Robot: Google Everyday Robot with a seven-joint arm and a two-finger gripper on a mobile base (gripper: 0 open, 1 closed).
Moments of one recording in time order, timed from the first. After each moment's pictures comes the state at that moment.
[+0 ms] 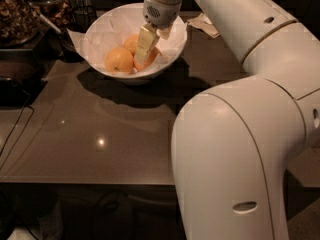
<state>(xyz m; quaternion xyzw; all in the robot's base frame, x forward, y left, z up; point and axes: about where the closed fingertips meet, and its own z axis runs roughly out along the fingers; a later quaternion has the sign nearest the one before) 0.701 0.004 0.910 -0.50 0.85 0.05 0.14</state>
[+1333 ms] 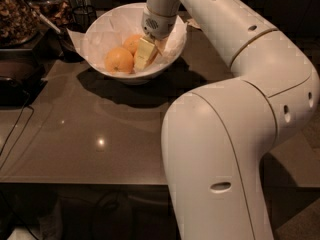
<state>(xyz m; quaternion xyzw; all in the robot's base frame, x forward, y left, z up) 0.707 0.013 0.871 -0.52 0.85 0.08 0.10</state>
